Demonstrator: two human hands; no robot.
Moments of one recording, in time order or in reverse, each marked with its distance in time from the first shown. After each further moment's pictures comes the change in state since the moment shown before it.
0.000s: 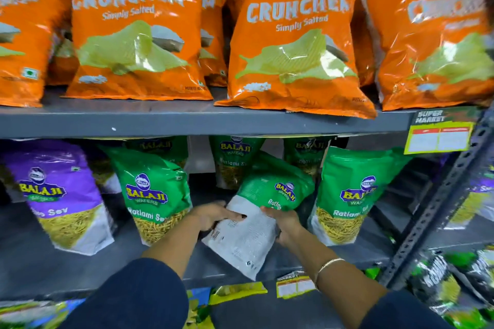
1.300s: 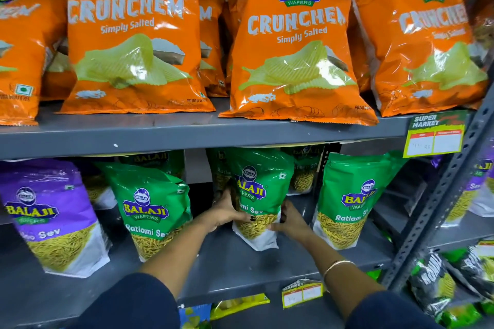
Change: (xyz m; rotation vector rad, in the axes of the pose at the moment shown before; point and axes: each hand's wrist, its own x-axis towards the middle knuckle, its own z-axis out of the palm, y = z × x) left_hand 0.012 0.021 0.005 0.428 0.192 0.326; right_hand 0.023 -0.011 -0.024 -0.617 -0.178 -0.364
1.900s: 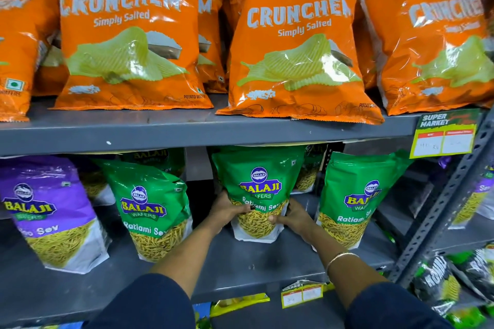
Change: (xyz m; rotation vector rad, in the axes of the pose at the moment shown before) left_hand 0.004 -0.008 0.013 -0.468 0.117 0.119; right_hand 0.014 0.003 -0.014 0.101 -0.094 -0.081
